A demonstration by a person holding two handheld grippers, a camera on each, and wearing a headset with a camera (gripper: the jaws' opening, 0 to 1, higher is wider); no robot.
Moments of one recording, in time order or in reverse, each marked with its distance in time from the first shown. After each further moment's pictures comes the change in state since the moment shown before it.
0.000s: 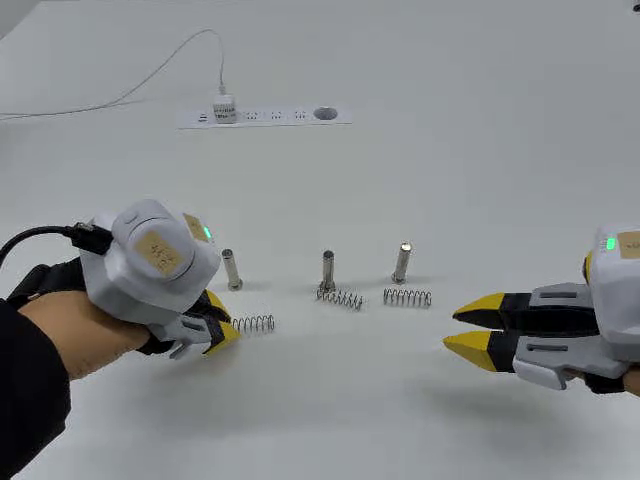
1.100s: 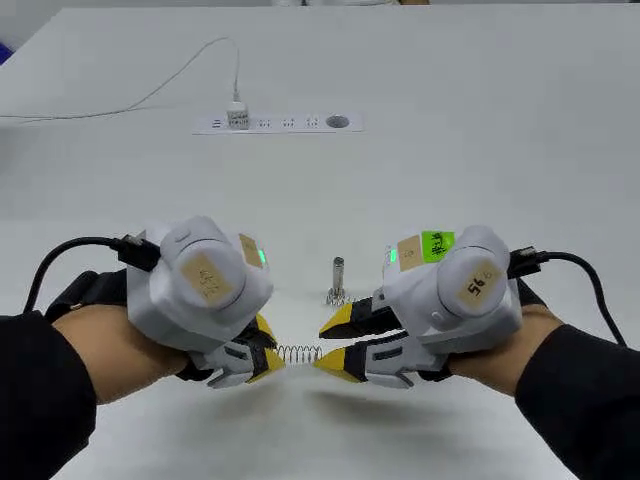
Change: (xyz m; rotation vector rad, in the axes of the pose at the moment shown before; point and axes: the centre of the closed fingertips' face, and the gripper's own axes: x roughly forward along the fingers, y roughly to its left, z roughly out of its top) left arm -0.003 -0.048 0.030 0.110 -0.031 -0.093; right arm 0.100 0.054 0.053 -0.247 0.062 0.206
